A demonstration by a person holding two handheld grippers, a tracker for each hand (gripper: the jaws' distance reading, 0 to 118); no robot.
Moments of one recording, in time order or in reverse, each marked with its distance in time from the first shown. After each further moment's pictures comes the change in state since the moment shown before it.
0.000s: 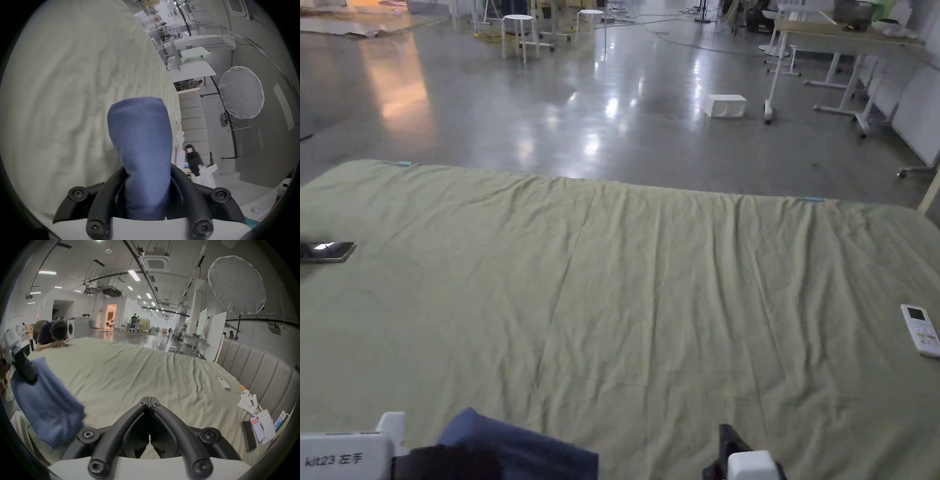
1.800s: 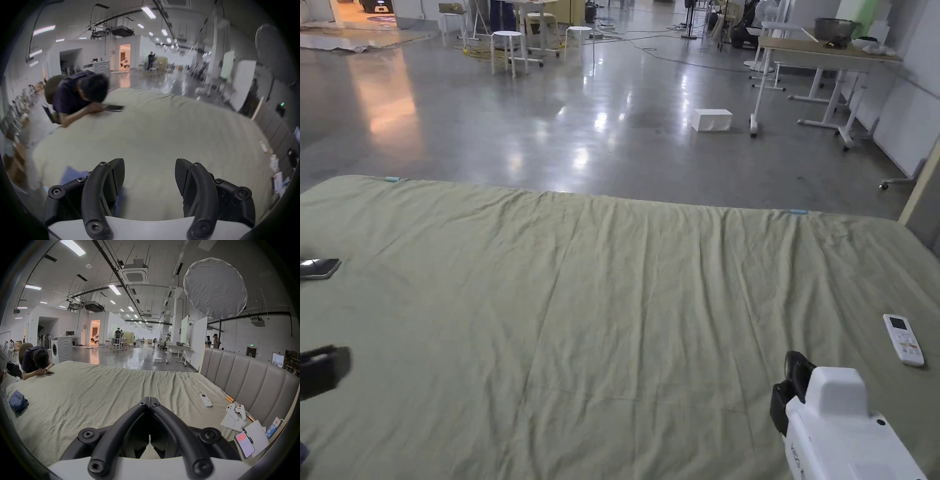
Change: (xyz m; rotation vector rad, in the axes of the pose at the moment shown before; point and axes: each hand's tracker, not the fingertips) left arm 0.099 0.037 0.056 0.649 0.768 -0.514; right arm 0.084 0.069 -0.014 0.087 -0.129 -0.103
